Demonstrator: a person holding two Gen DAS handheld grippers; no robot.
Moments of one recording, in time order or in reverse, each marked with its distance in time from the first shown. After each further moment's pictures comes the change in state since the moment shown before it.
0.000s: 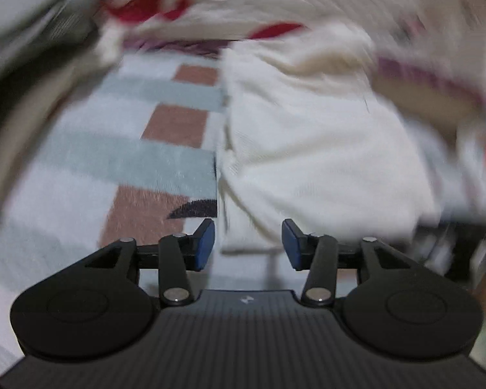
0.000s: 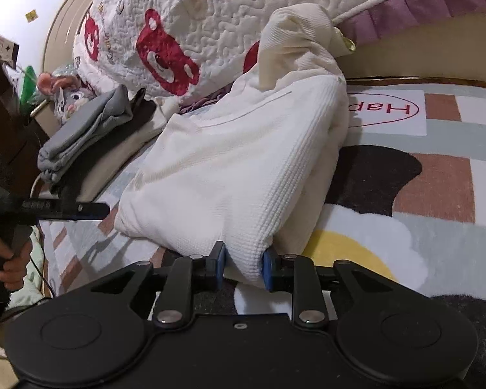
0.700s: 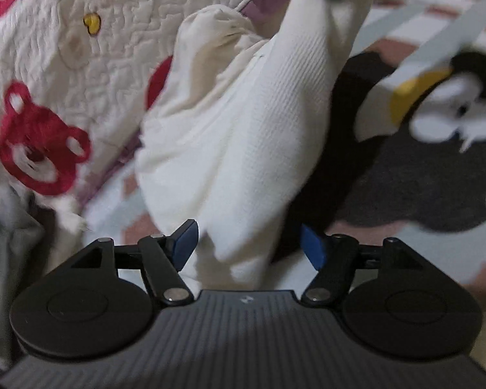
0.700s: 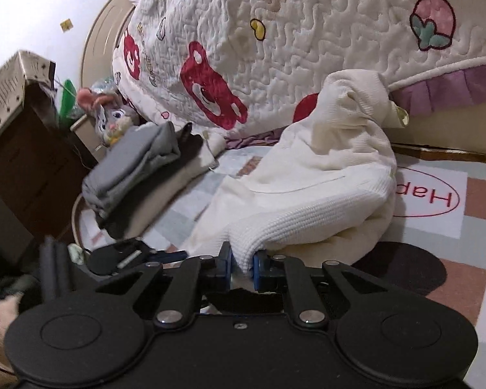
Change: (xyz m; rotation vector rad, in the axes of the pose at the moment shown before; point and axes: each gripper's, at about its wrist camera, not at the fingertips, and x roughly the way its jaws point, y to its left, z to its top) left arm 0.036 -0.094 0.000 0.757 -0.098 0.254; right arm -0.031 0.019 0.092 -0.014 -0.012 0.164
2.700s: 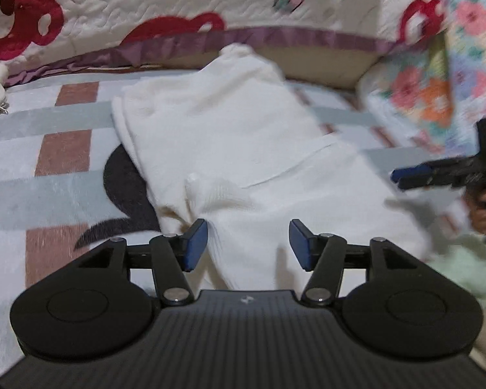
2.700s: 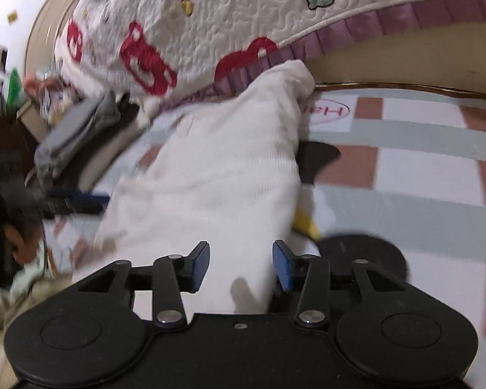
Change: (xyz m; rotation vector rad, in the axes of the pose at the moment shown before) left arm -0.003 0.052 -0.030 -0.613 -0.023 -0.587; right arm -0.065 -0.019 -0.102 0.107 0.036 -0.261
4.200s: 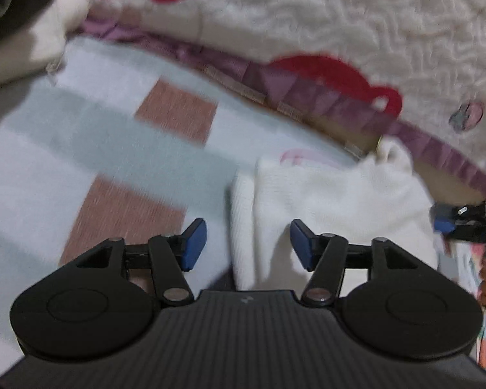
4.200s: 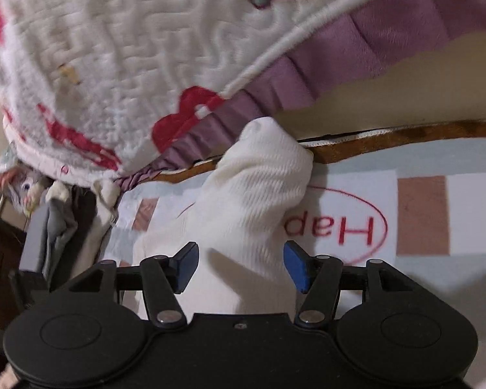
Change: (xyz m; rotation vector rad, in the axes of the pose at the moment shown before) left arm 0.091 0.152 0.066 -0.521 -0.122 0.120; right arm 0.156 -0.070 0.197 0.253 0.094 0.064
